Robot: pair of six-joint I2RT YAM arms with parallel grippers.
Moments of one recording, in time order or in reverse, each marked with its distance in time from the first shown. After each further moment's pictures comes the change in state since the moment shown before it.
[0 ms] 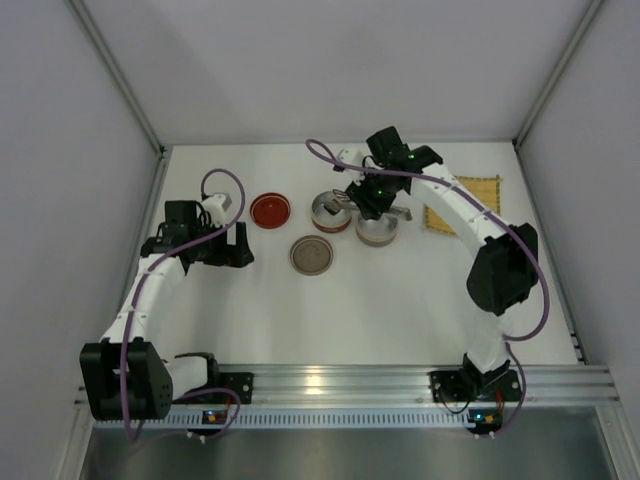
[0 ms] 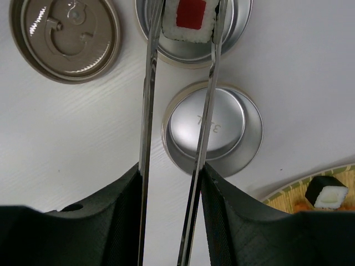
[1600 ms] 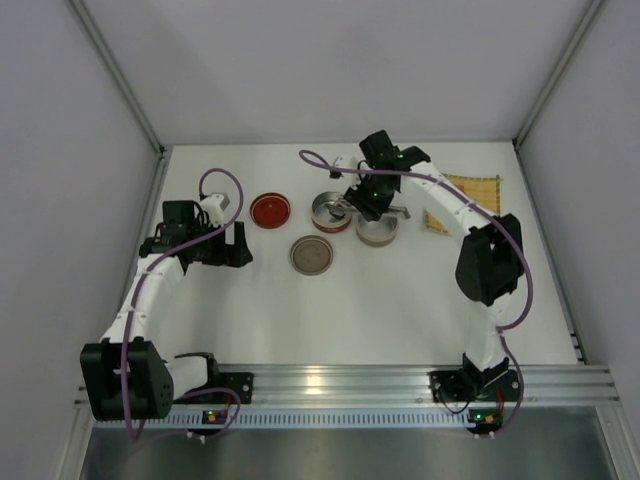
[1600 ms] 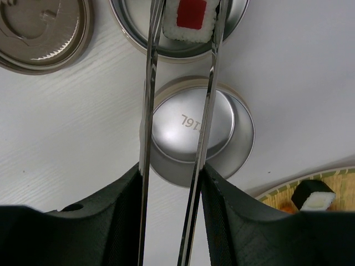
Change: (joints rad) left arm 0.017 0.000 0.000 -0.001 0.013 0.008; right arm 0.000 0.119 0.043 0.004 0.071 -0.074
